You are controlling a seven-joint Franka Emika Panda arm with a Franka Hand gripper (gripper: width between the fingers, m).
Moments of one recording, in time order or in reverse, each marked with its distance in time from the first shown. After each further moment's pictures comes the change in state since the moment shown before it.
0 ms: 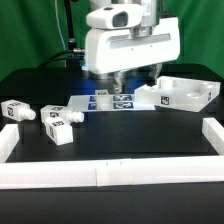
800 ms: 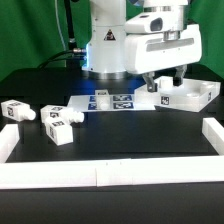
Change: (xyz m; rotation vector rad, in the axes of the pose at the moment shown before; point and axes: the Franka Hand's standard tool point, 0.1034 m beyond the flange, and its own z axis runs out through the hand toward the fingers) arm -0.013 -0.087 0.021 -0.020 0.078 -0.156
